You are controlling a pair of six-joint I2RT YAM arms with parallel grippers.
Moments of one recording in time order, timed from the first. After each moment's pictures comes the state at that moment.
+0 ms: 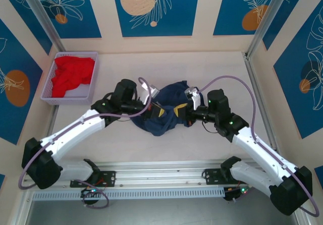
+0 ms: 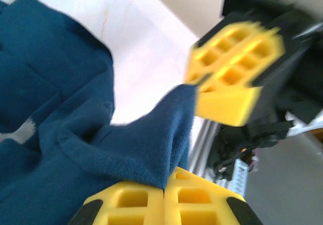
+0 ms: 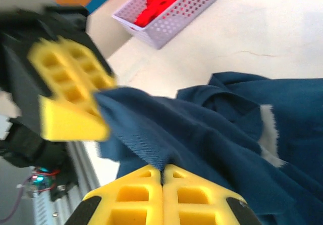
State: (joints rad) left arm -0.69 1.26 1.05 -0.37 0.64 -0.29; right arm 0.55 0.92 0.73 -0.25 -0.51 0.22
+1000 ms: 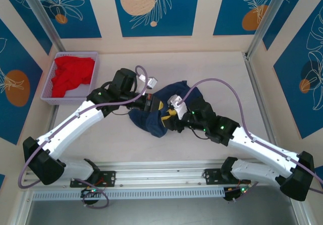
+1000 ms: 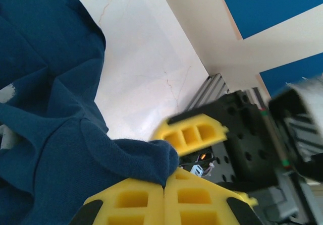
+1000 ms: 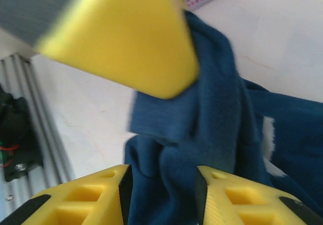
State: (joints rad) left arm -0.68 1.33 1.29 -0.65 0.63 -0.48; right arm 0.88 0.99 0.81 -0.31 -0.13 0.11
